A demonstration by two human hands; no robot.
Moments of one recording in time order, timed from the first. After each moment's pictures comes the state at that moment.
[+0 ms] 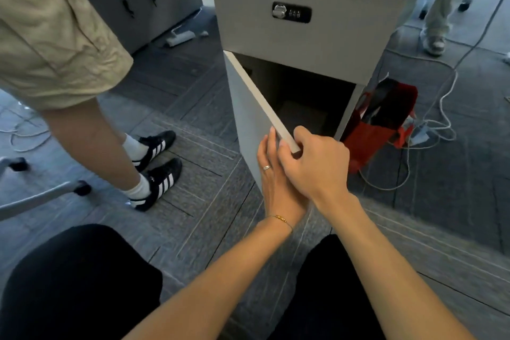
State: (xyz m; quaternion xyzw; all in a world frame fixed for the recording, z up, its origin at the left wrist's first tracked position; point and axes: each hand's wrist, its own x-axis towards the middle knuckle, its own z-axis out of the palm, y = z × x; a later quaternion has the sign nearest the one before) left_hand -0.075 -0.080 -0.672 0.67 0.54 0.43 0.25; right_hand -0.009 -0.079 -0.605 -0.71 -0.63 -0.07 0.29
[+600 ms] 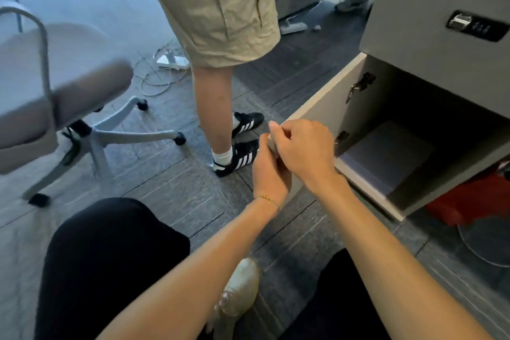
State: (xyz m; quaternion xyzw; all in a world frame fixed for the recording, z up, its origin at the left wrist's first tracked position) left_hand -0.258 -0.047 -0.651 0.26 0.57 0.65 0.43; right_hand -0.186 -0.018 -0.598 -0.55 -0.77 0.11 0.30
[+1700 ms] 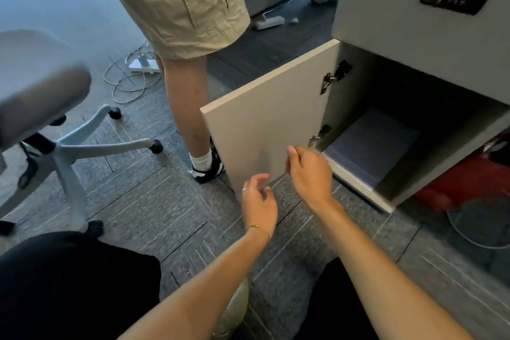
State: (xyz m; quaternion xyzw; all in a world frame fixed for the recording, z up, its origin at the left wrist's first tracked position) left_hand -0.233 -0.055 -0.766 0.40 0.72 0.45 0.34; right_hand -0.127 0.011 -0.726 -0.64 -0.68 0.20 0.31
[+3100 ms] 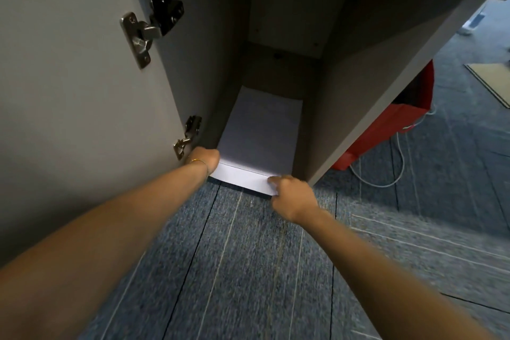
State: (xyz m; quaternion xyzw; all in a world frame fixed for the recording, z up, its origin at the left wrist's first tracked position) left_hand -0.084 0.234 -0.938 0.55 0.71 0.06 0.44; right_hand 0.074 0.068 -0.919 -0.79 -0.57 0.21 -0.03
